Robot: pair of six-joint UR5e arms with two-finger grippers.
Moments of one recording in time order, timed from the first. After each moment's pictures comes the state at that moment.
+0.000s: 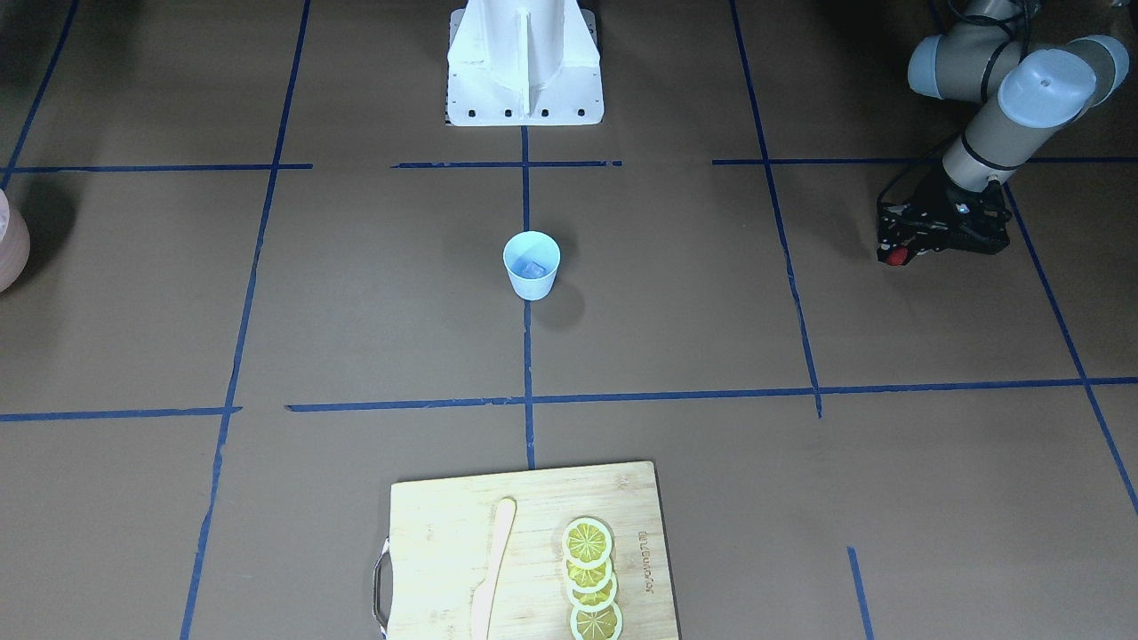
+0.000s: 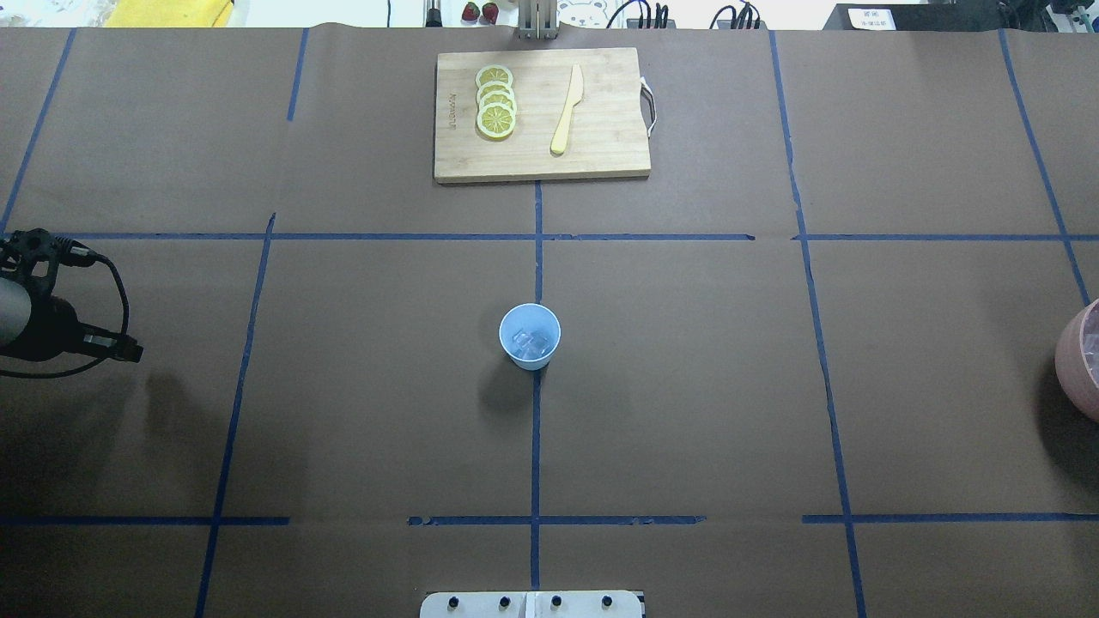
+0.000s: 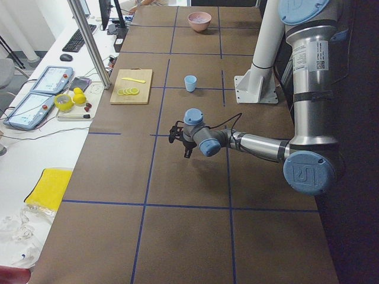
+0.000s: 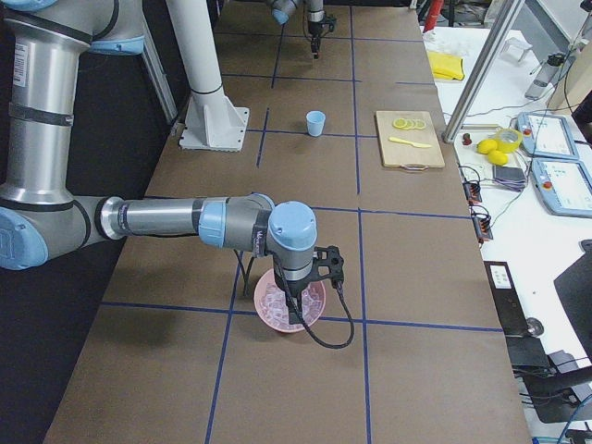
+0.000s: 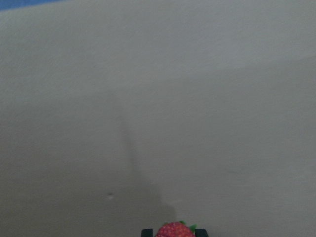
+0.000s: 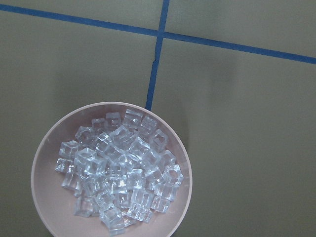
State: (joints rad) left arm -0.82 -1.47 -1.81 -2.16 -2.07 -0.80; right arm 1.67 -1.78 1.87 -1.76 2.31 -0.29
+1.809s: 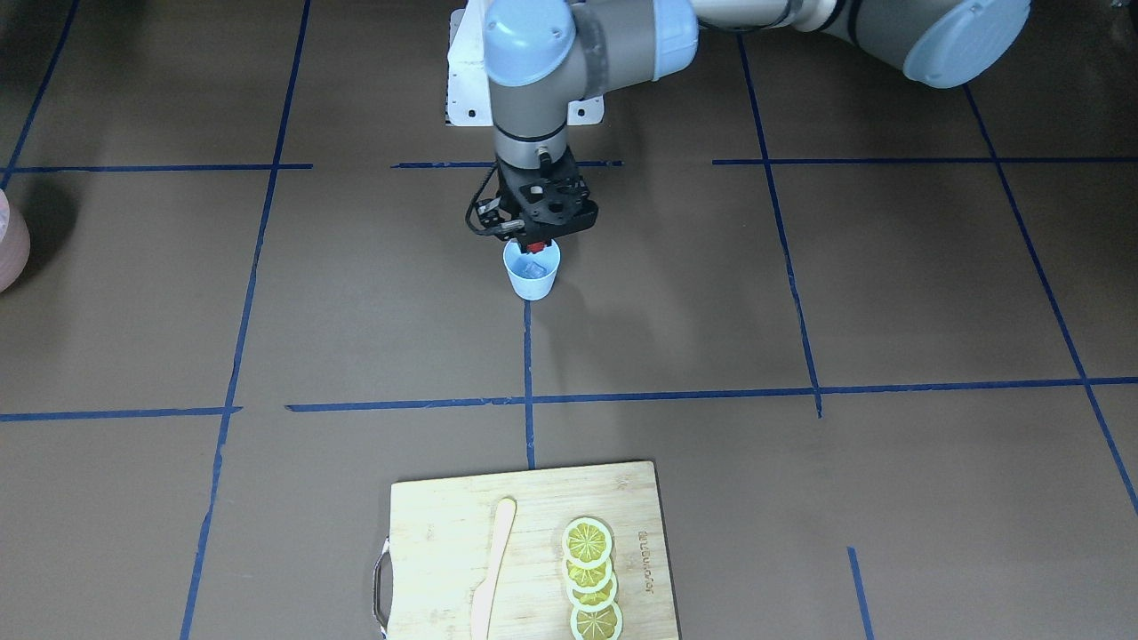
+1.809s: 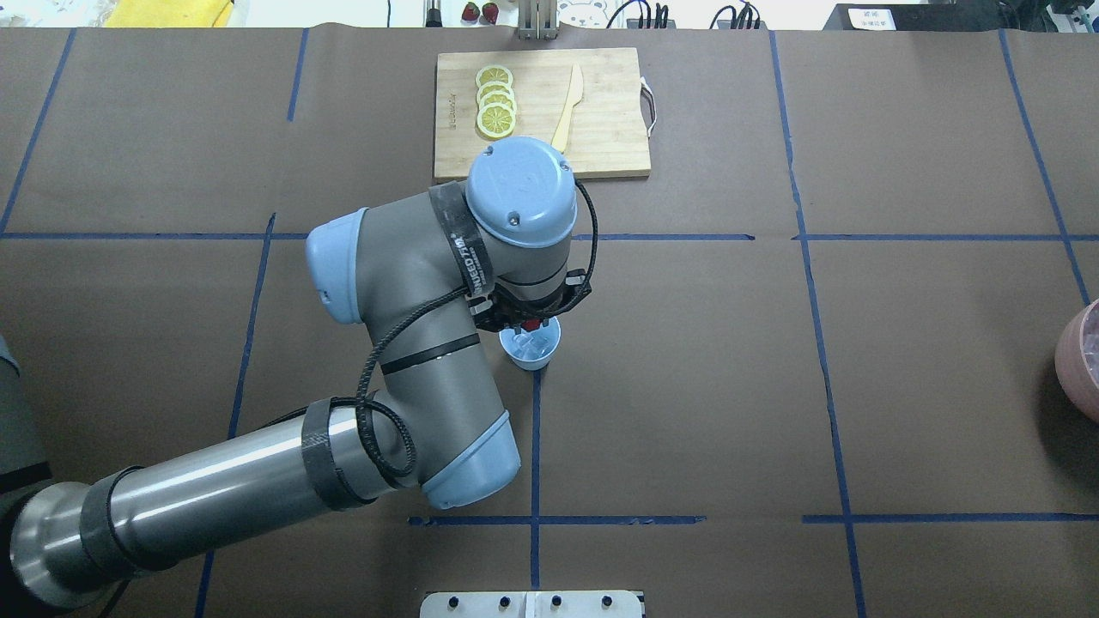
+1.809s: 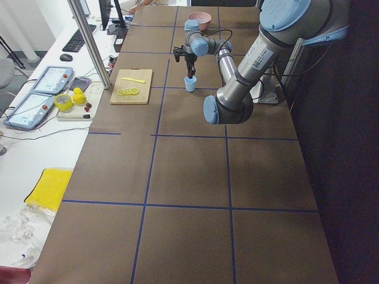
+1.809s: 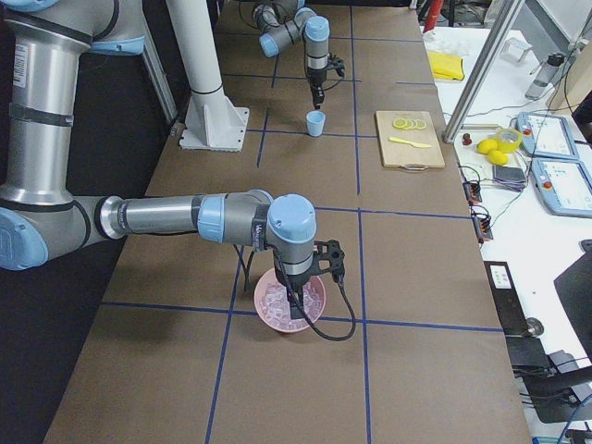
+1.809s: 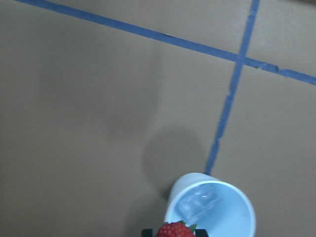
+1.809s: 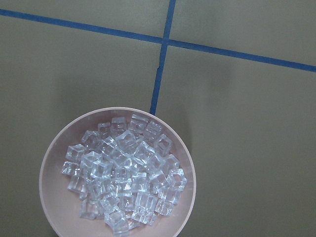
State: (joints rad) left arm -0.49 -2.51 -1.54 -1.41 -1.86 -1.51; right arm 1.67 -1.78 1.90 -1.76 2.31 -0.28
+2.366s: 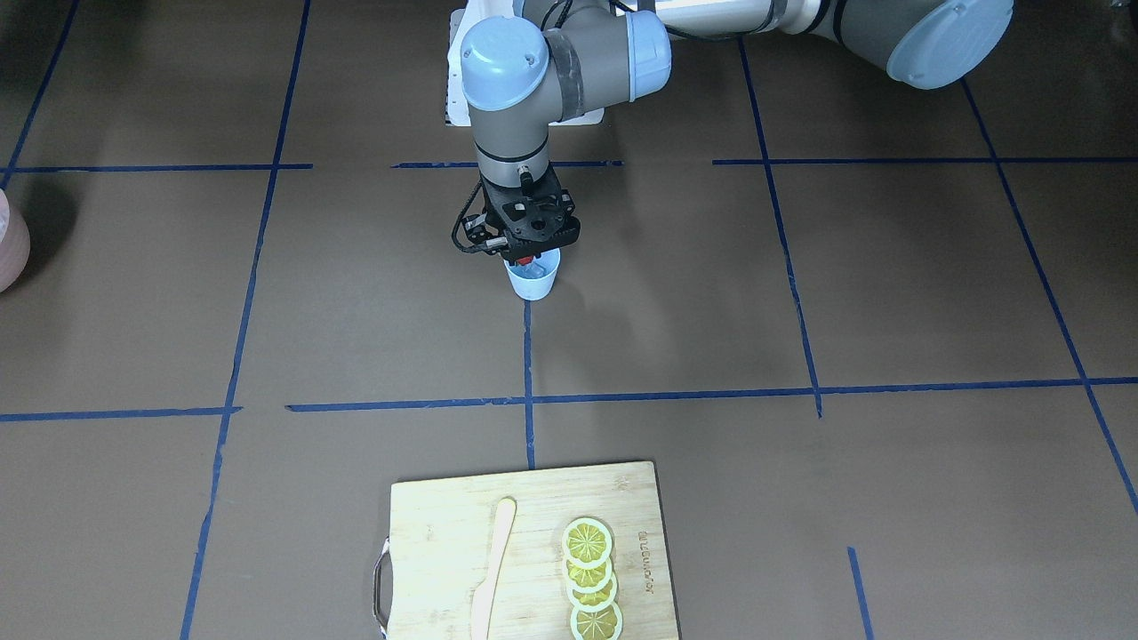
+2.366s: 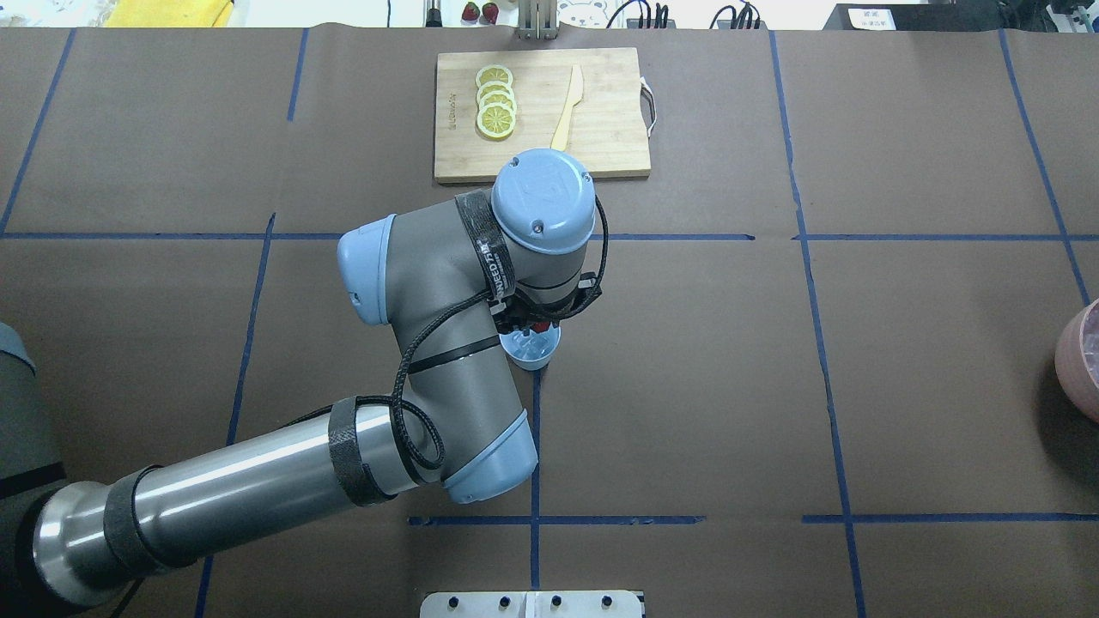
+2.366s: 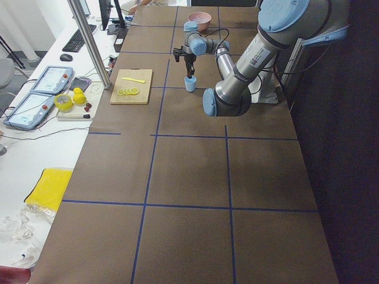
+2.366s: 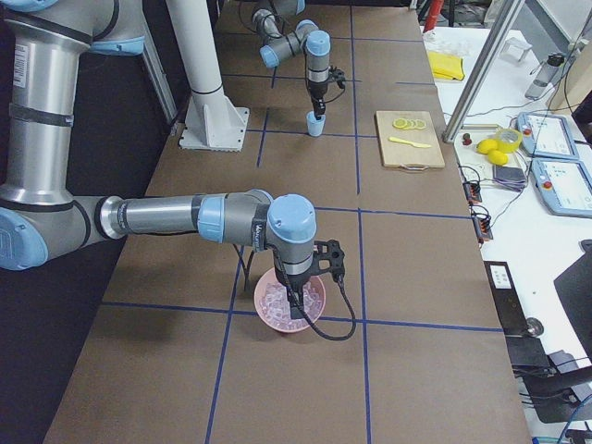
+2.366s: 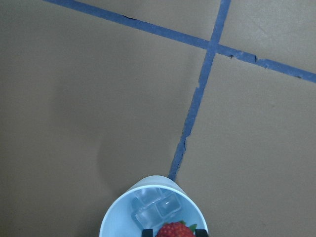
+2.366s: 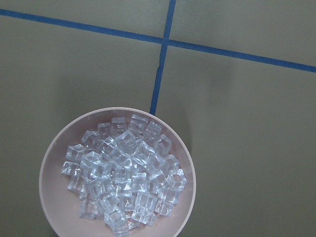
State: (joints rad) left arm -0.49 -2.52 -1.49 -1.44 -1.85 -1.51; right arm 1.67 -1.78 1.90 -1.76 2.31 -0.28
